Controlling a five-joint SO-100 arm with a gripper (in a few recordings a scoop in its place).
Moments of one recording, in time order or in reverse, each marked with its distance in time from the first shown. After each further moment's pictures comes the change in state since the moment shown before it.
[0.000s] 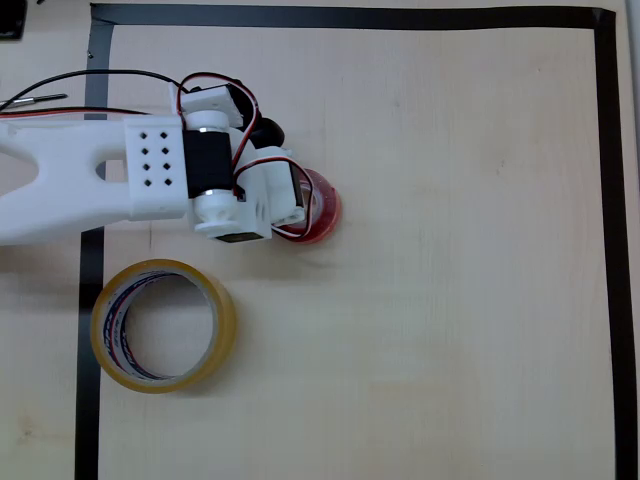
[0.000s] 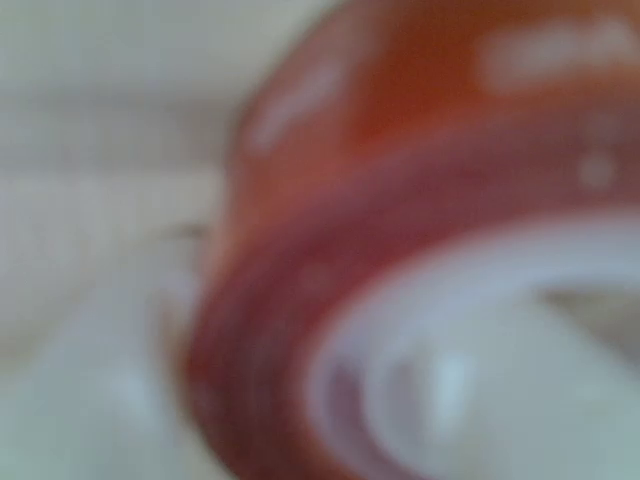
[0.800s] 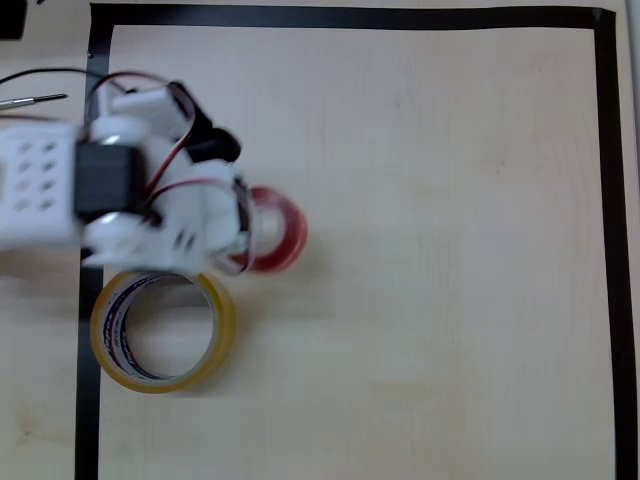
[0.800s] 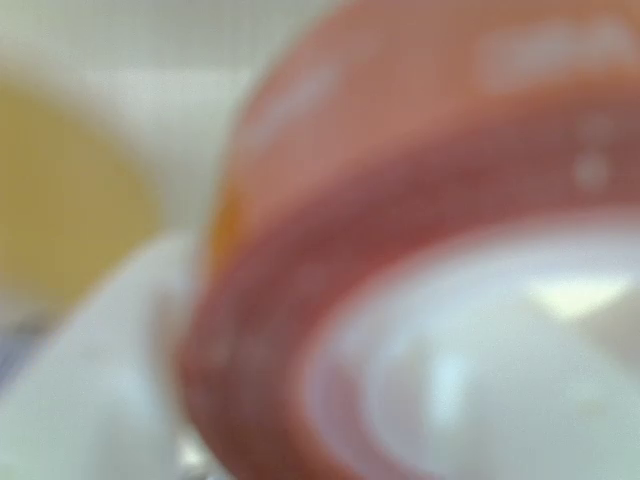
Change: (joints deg) arm 6.9 23.4 2.6 17.1 -4.4
